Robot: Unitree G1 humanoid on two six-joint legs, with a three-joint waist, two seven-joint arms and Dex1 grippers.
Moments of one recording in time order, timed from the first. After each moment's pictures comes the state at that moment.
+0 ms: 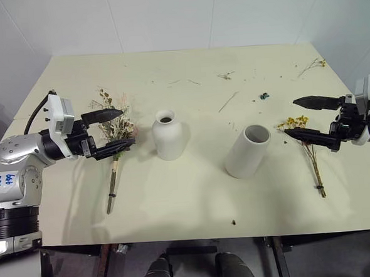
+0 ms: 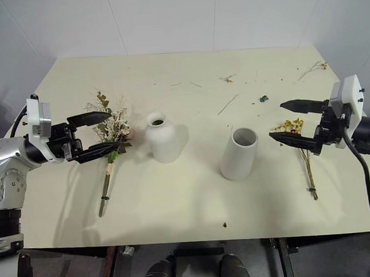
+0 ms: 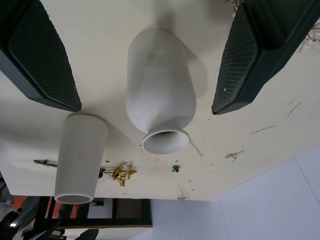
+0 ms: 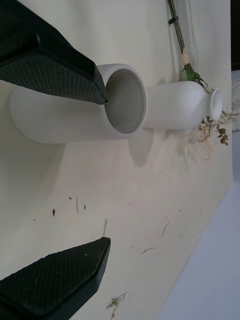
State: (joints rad) left arm -0.58 0.79 0.23 0.13 -0.55 0.28 -1.17; right arm -0.51 -0.95 -0.29 0.15 0.57 0.31 1.28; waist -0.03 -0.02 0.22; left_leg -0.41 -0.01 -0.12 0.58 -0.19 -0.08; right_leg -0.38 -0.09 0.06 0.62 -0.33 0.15
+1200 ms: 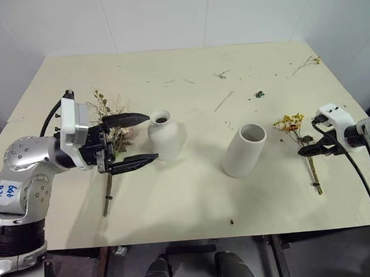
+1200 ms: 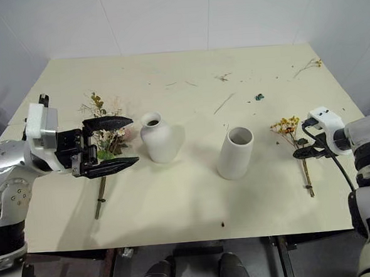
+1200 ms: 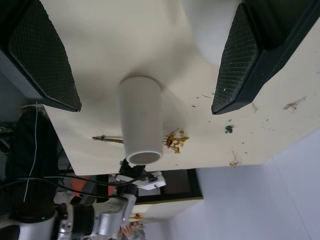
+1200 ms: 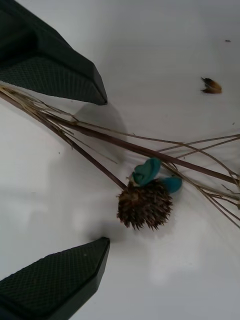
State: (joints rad) left arm -0.50 0.76 0.24 -0.26 -0.68 0.44 -1.12; right arm -1.07 -0.91 0.27 1.01 -0.06 0.67 1.10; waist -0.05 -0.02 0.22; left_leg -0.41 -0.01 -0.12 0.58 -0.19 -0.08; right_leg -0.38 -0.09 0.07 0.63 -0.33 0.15
